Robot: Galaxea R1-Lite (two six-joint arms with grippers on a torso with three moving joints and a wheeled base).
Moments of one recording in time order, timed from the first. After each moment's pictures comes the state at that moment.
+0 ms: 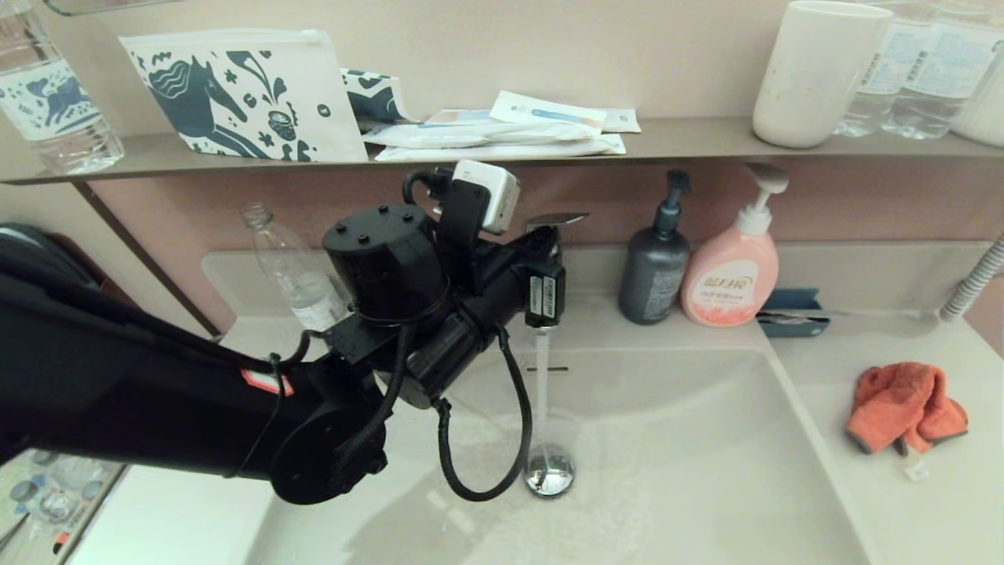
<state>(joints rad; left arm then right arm) -0.77 1.87 -0.97 -1.07 0.19 0.18 0.00 0.00 0.00 0.00 -0.02 0.01</state>
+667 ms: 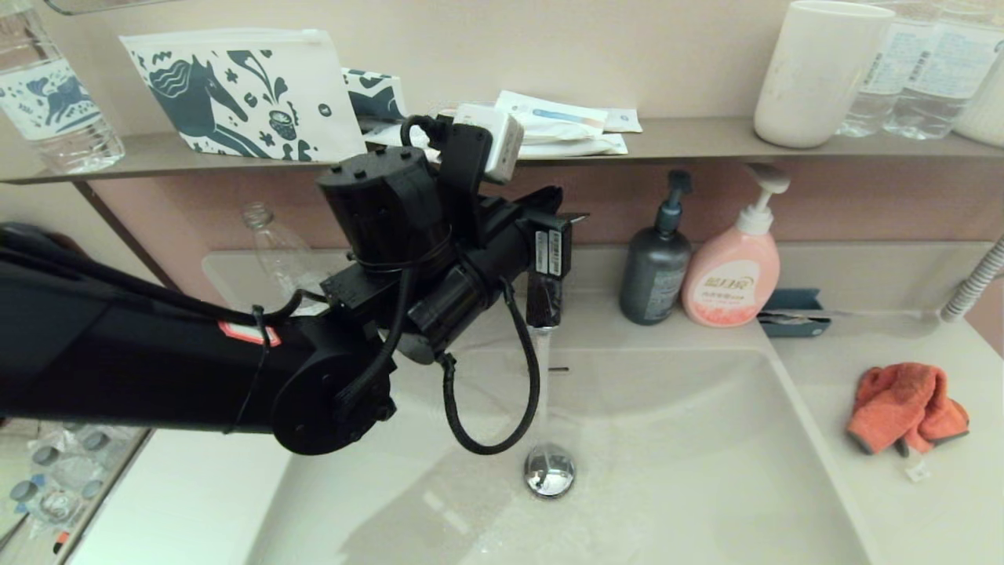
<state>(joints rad) -0.77 1.87 -1.14 -0.93 0.18 0.18 0.00 0.00 0.00 0.00 -0.02 0.02</state>
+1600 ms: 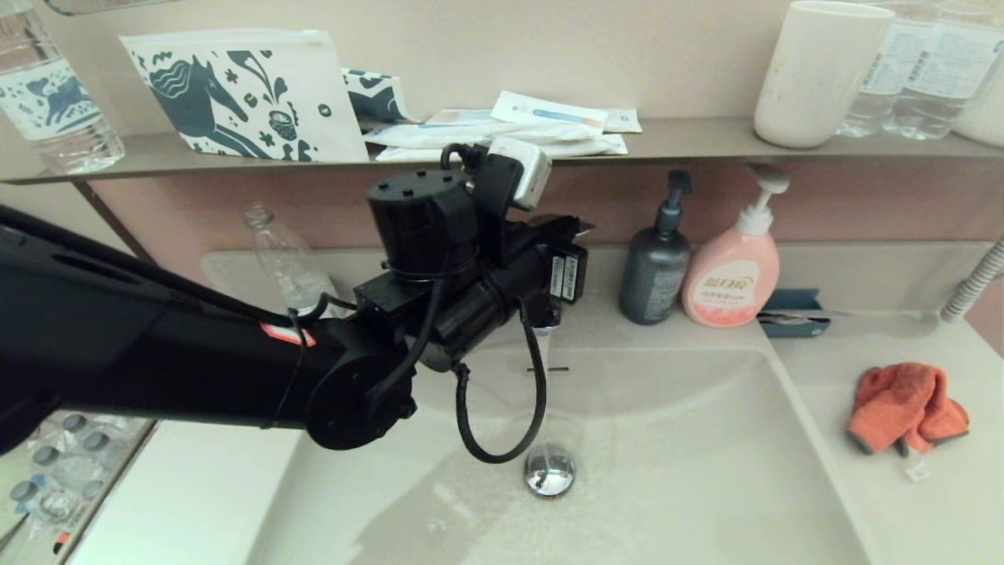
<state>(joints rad) -0.77 1.92 -1.15 -0.86 0.14 0.18 0.00 0.00 0.00 0.00 -0.02 0.02</state>
